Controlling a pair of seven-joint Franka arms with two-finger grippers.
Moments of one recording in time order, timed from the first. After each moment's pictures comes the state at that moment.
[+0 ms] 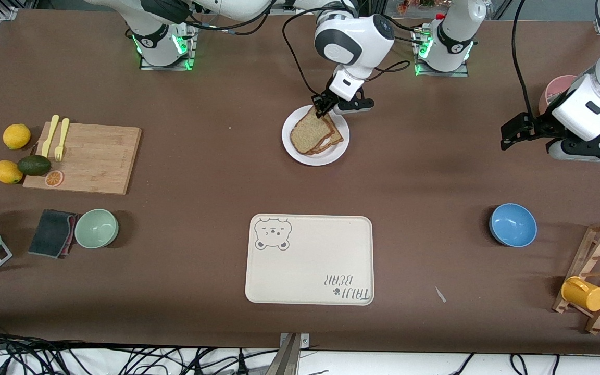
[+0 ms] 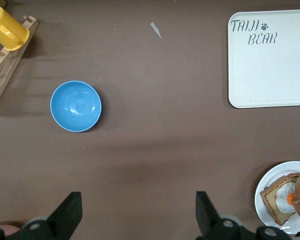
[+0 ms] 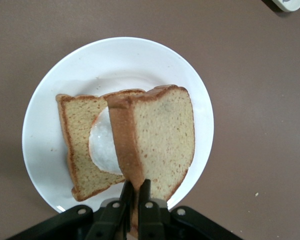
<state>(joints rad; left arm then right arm) 0.02 0.06 -0.12 -1.59 -0.01 1.65 -0.05 0.76 0.93 0.65 -1.18 -0.72 1.59 1.08</state>
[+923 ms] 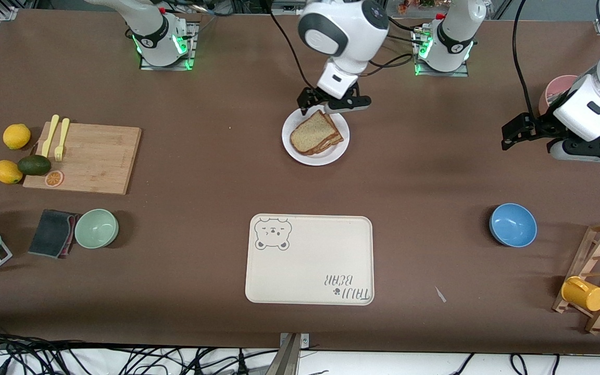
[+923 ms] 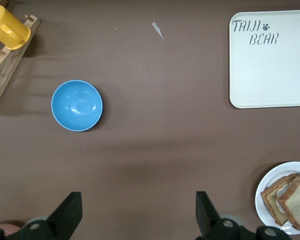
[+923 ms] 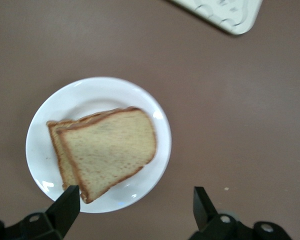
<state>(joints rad) 0.02 0.06 -0.11 -1.59 -0.01 1.65 -0.05 0.74 0.66 0.45 -1.22 -0.44 1.60 0.91</state>
